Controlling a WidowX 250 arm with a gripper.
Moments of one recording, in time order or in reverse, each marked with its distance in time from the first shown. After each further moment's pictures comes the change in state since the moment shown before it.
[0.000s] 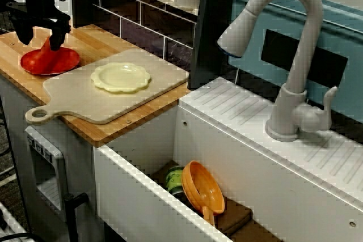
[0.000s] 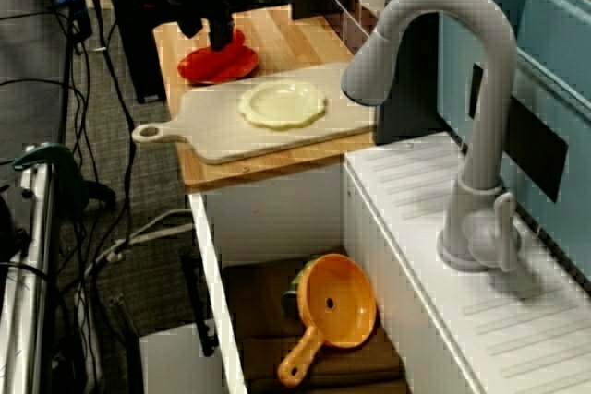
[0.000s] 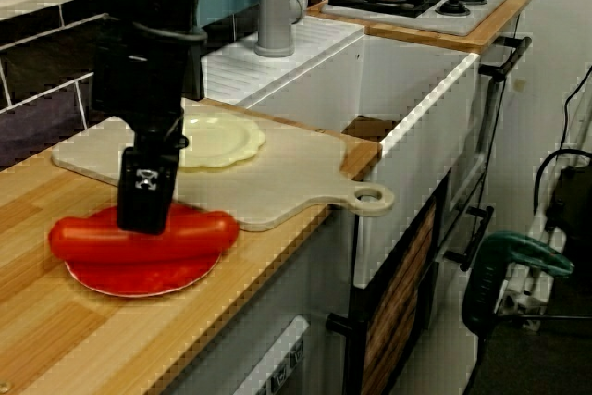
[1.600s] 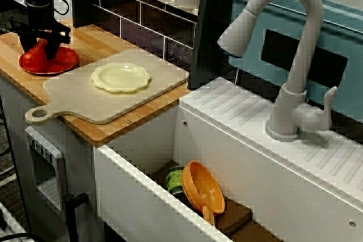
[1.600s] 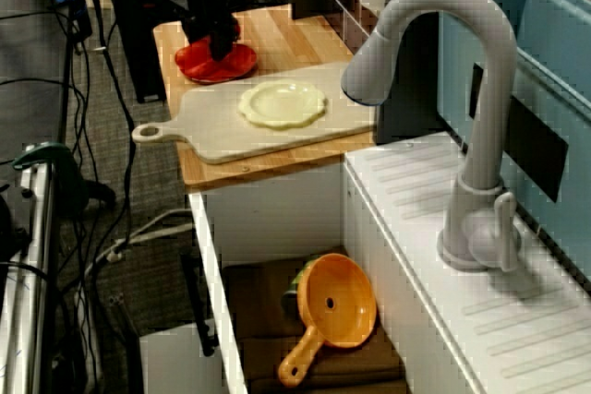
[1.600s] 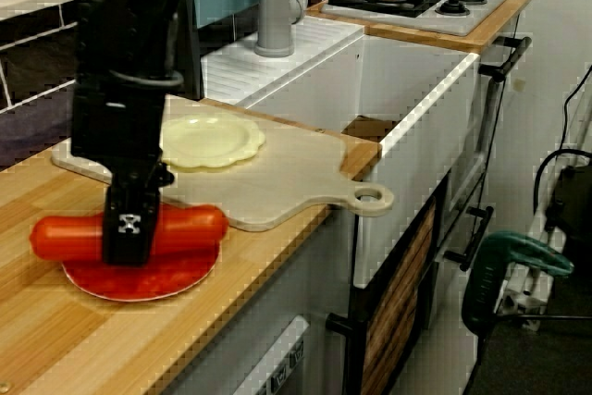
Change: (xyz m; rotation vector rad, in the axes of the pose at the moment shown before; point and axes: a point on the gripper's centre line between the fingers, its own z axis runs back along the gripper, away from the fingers) arm 0.007 0.004 -0.024 0.025 0.022 0.061
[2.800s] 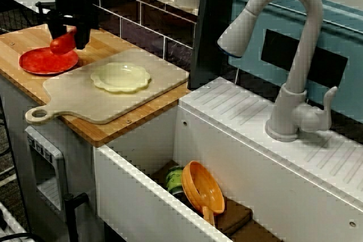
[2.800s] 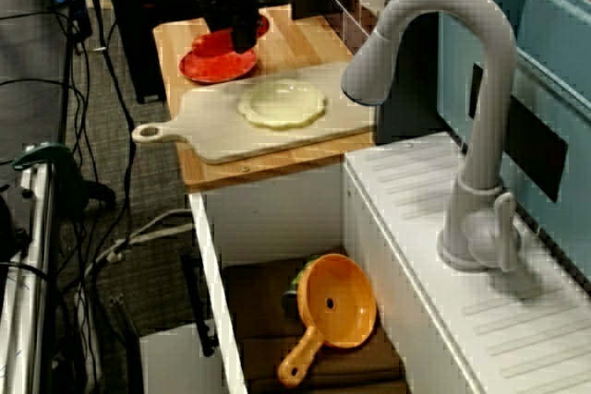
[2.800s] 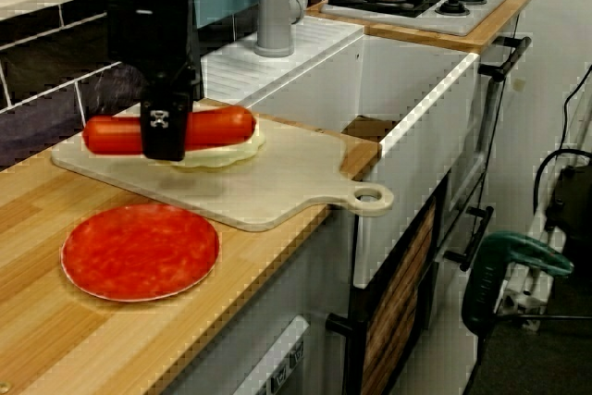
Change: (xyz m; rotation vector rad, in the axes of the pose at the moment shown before) arm -0.017 -0.063 0.047 -0.139 0.079 -0.103
